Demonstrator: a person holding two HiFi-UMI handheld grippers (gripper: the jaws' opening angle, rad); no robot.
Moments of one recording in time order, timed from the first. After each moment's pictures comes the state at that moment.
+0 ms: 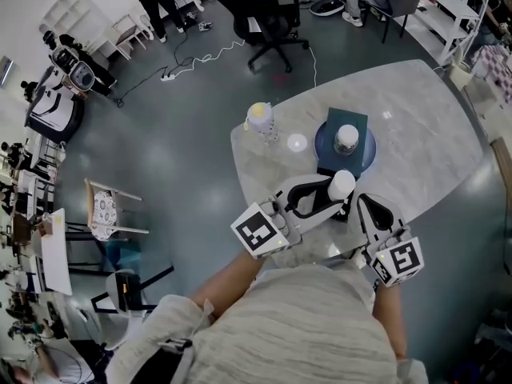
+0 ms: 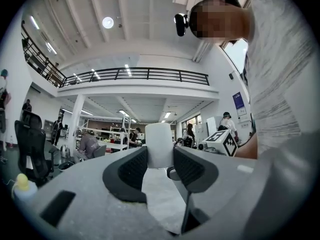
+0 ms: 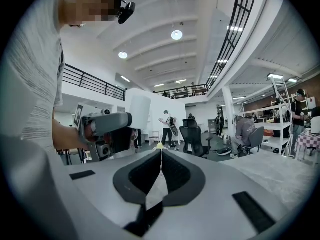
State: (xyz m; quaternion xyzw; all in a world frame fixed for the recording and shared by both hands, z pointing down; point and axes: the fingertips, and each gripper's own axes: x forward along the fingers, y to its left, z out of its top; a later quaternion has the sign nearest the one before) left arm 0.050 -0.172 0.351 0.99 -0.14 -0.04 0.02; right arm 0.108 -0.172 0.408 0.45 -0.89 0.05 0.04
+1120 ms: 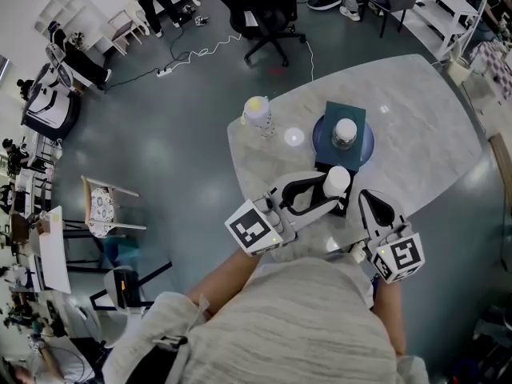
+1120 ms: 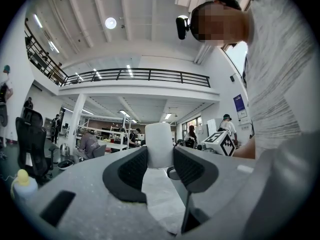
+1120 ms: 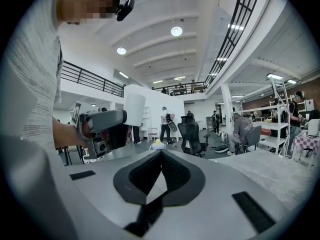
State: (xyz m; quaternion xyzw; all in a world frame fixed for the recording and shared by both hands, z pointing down) left arm 0.042 -0.169 0.353 0.99 -0.14 -0.05 0.01; right arm 0.114 -0.169 0.415 0.46 -0.88 0.06 0.06
